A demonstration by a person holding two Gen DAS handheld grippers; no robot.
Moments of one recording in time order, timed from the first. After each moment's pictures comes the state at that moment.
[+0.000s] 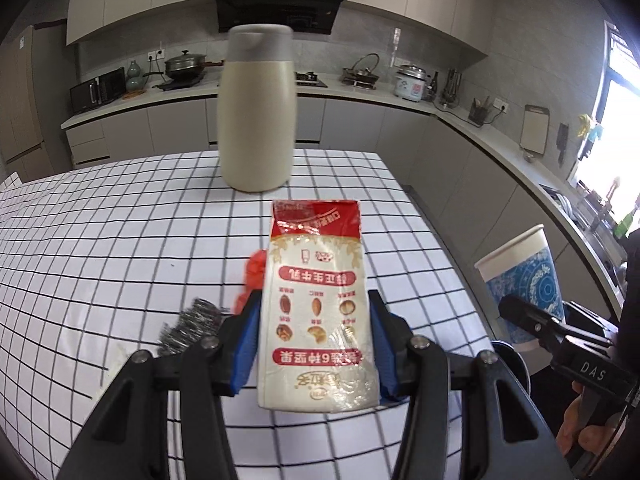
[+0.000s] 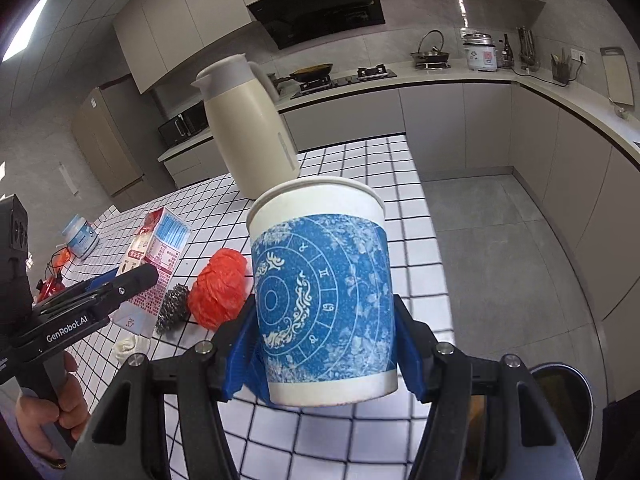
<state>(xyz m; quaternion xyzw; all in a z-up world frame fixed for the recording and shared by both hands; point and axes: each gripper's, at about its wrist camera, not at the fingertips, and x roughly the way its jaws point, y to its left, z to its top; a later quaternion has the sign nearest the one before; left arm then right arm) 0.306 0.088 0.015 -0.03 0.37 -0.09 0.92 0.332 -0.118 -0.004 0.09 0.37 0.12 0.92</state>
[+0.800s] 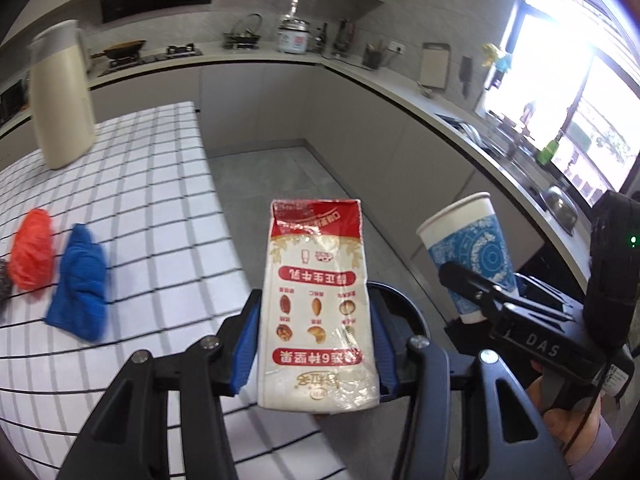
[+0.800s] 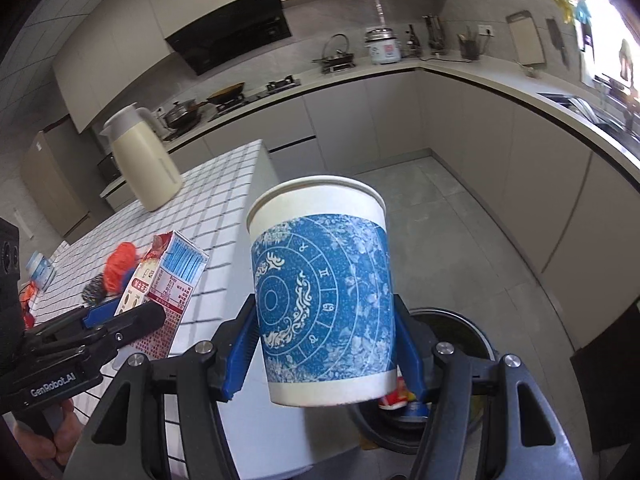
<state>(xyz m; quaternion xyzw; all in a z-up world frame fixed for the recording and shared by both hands) 0.248 -0.134 -0.017 0.00 0.42 -0.26 0.87 0.218 -0.327 -0.027 0.13 0.37 0.00 0.92</state>
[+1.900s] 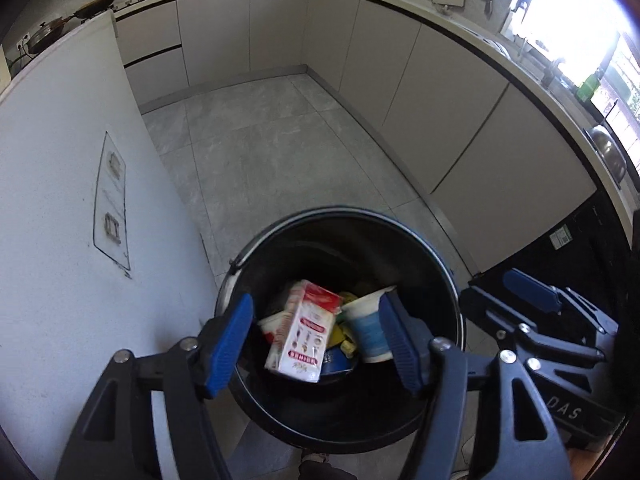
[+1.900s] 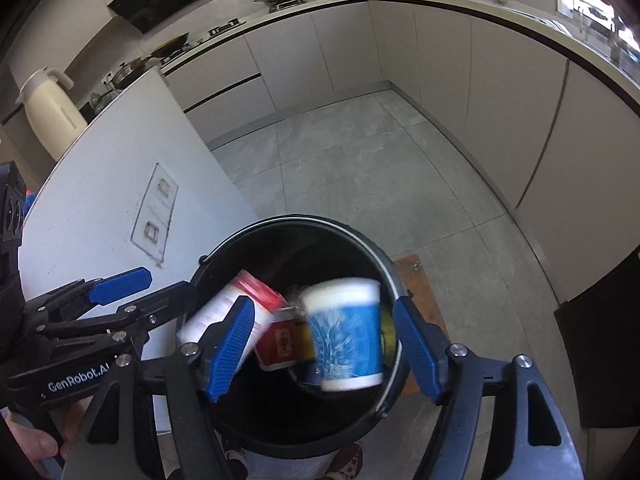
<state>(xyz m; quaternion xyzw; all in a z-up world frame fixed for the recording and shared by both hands) 0.262 -0.277 -0.161 0.05 0.51 -0.22 0.83 0.224 -0.484 -0.204 0.14 0.47 -0.04 0.87</state>
